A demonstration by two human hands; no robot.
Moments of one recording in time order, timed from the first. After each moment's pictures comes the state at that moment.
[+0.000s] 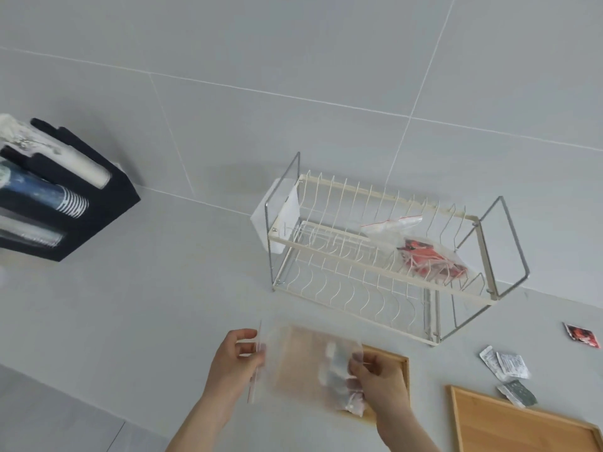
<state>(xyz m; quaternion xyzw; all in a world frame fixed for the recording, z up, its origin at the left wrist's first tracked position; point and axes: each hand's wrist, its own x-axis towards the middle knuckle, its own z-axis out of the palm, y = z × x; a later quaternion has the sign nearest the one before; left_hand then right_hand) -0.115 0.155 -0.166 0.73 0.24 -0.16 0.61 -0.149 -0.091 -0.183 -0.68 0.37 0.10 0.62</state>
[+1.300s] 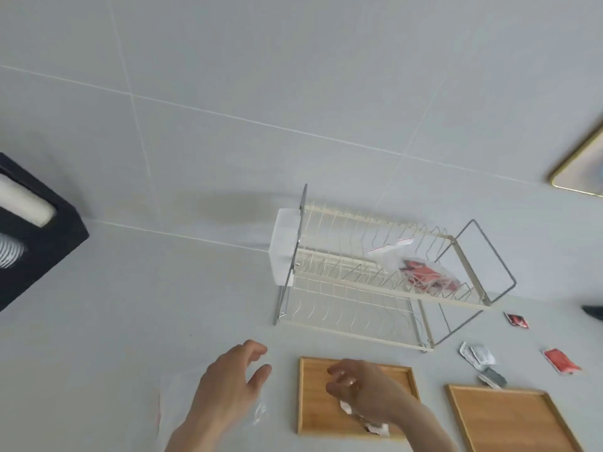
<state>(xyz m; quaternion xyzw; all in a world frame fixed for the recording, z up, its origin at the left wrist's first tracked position) -0.044 0.256 -0.155 0.91 -0.11 -0.14 0.36 -0.107 0.002 -0.115 -0.91 0.16 0.26 0.30</state>
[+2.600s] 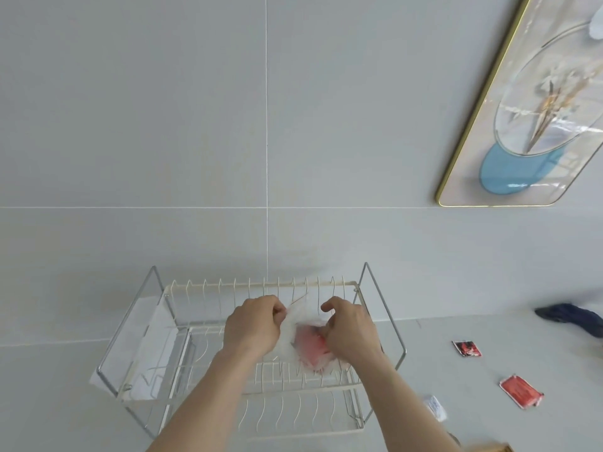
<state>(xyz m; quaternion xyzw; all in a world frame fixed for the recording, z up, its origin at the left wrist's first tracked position) 0.106 -0.074 -0.048 0.95 -0.19 -0.07 0.24 0.021 -0.233 -0.043 -0.93 0.27 0.00 0.26</state>
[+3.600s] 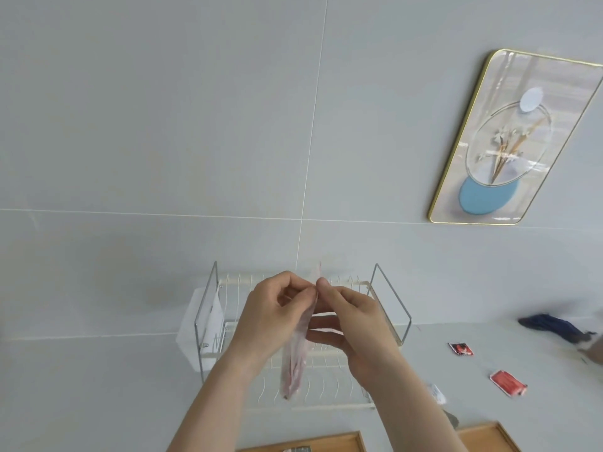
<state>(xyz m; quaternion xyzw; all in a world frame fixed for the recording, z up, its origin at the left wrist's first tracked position) -0.019 0.049 0.078 0.73 -0.24 -0.08 0.63 -0.093 -0.073 0.085 -0.64 0.19 -0.12 0.74</state>
